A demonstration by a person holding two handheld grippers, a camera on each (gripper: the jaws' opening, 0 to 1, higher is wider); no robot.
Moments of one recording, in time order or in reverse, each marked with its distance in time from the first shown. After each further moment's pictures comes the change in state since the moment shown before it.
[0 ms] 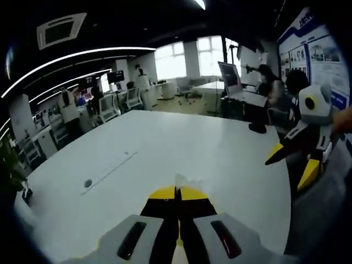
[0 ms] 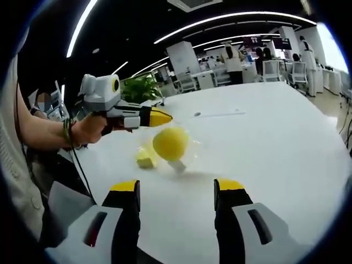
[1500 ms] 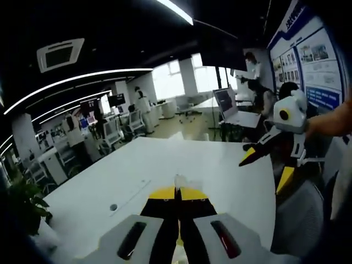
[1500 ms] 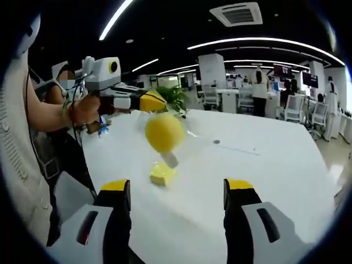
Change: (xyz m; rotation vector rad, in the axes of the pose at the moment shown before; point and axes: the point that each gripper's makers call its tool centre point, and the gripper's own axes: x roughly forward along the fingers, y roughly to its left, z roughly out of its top) left arm -0.105 0.012 0.087 0.069 -0.138 0.017; right arm -0.007 0.044 0.084 -0.307 -0.033 0.128
